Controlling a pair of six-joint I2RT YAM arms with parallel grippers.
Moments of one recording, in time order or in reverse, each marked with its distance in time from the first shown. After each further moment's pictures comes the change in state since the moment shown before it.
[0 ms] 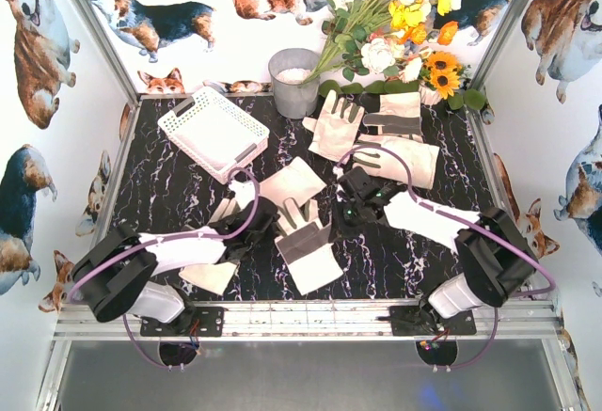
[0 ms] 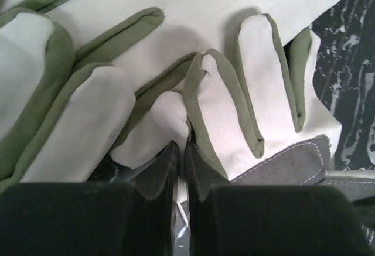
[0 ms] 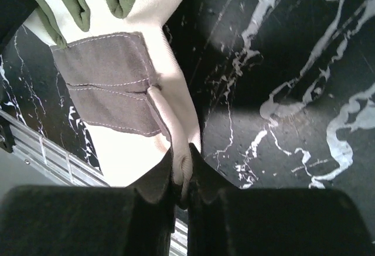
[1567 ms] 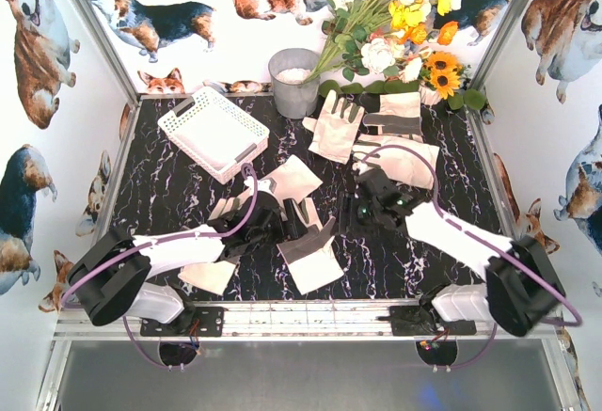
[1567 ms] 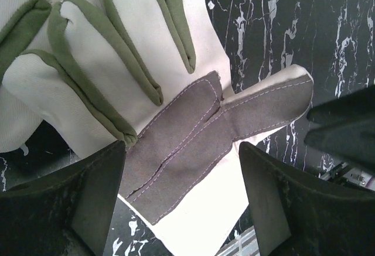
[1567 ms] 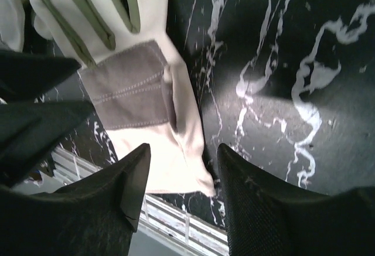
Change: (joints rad) left arm 0.002 -0.040 0.032 0.031 0.315 0.032; right arm -0.045 -0.201 -0.084 0.011 0.058 0.151
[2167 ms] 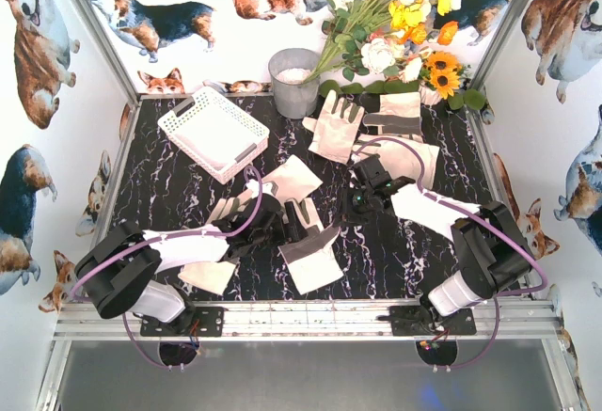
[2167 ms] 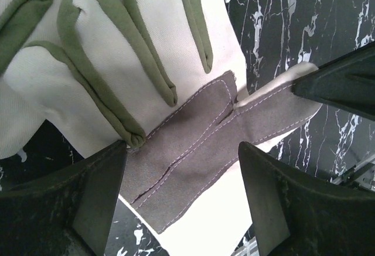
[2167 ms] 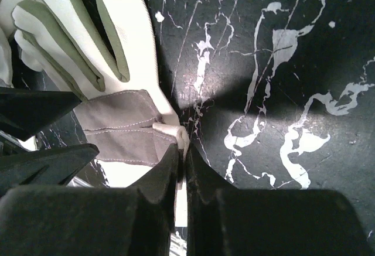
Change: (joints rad) left arm -0.005 0.056 -0.013 0.028 -0.002 -0.012; right arm -0.094 0.251 0.099 0.086 -0.095 -0.075
